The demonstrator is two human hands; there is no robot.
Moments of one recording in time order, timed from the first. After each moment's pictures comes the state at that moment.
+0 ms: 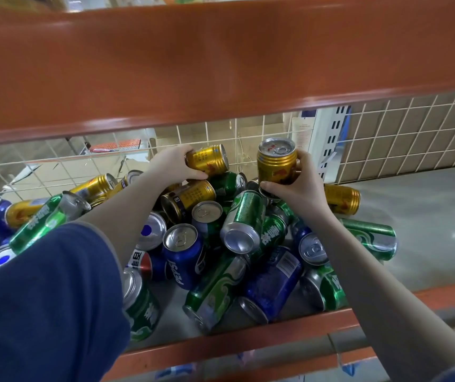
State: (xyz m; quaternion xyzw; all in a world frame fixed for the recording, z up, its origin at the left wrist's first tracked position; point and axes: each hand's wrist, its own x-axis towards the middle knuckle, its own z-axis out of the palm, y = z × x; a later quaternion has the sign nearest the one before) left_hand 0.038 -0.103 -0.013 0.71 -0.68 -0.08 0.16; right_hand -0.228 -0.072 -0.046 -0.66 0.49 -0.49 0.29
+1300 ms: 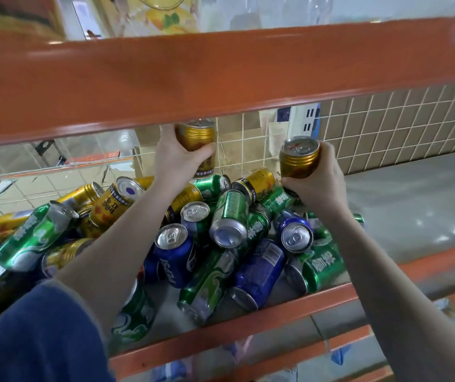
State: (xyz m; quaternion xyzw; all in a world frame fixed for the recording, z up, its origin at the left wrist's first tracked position) left_hand -0.033 -0.045 0.019 0.61 -0.59 -0.11 0.52; right_hand -0.269 -0.035 -0.019 -0.61 0.60 -0.49 0.16
